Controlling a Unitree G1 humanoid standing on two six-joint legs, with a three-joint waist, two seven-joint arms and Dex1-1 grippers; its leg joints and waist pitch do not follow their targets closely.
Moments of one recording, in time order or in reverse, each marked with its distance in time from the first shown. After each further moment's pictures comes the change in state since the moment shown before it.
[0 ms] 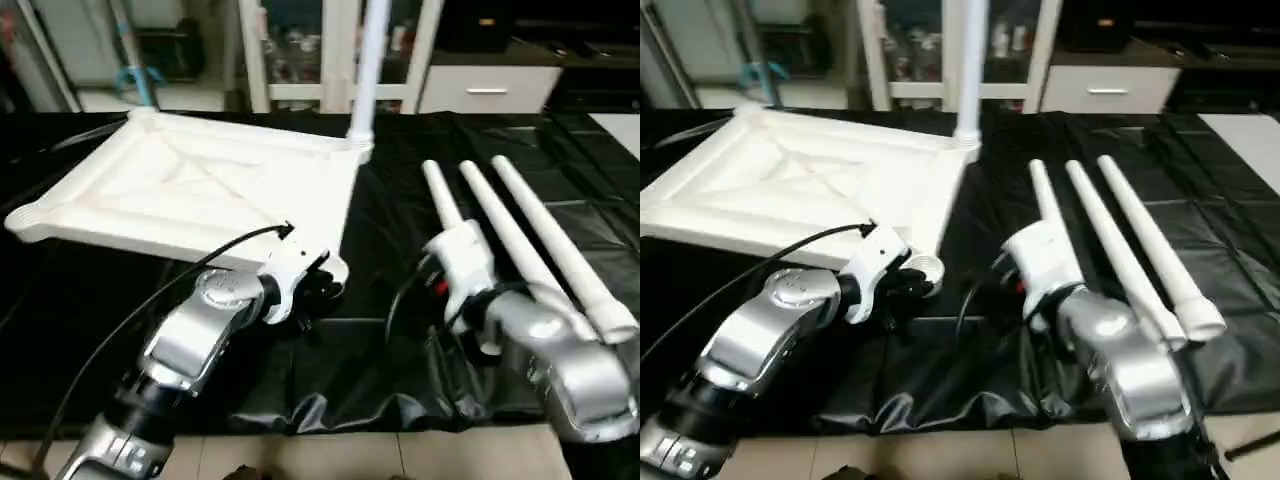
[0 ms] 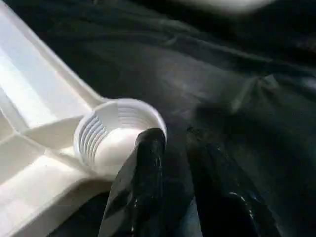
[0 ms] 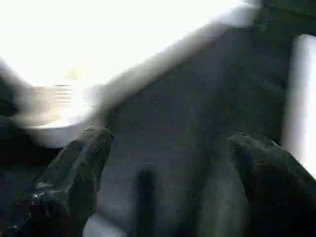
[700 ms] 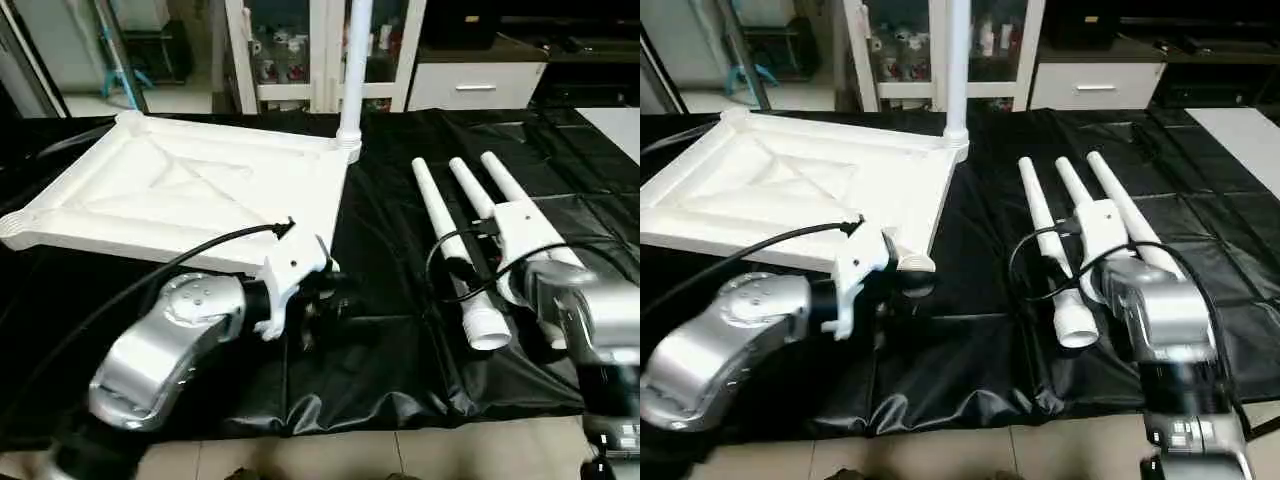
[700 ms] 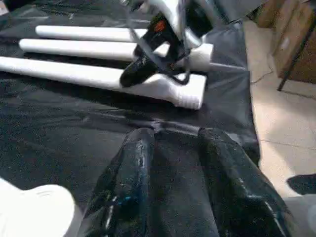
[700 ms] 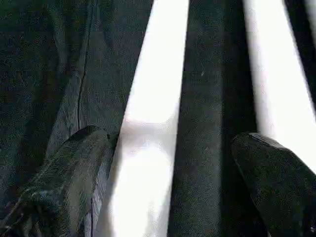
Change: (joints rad) left arm 0.067 0.114 0.020 -0.342 -0.192 0.039 -0.201; right arm -0.238 -0.066 -0.049 0.332 -0.059 0.276 -0.079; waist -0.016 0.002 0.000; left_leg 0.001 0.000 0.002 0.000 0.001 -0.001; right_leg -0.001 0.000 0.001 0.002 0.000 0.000
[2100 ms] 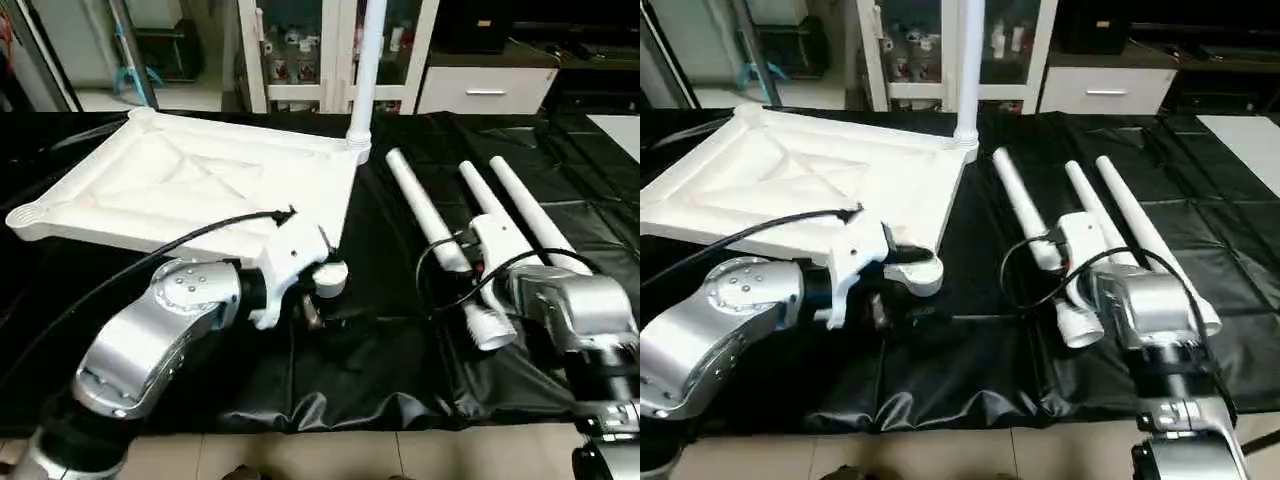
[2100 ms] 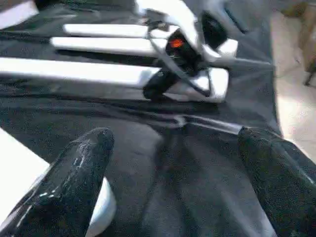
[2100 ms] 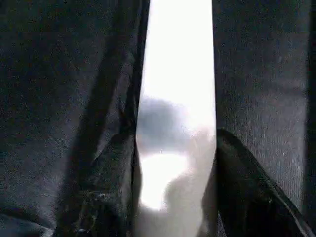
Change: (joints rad) left arm -0.064 0.009 0.028 0.011 -0.009 0.040 0.089; right arm -0.022 0.029 -0.036 0.065 0.049 -0.028 0.085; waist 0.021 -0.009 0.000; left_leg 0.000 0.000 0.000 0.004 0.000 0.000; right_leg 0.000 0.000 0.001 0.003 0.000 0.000
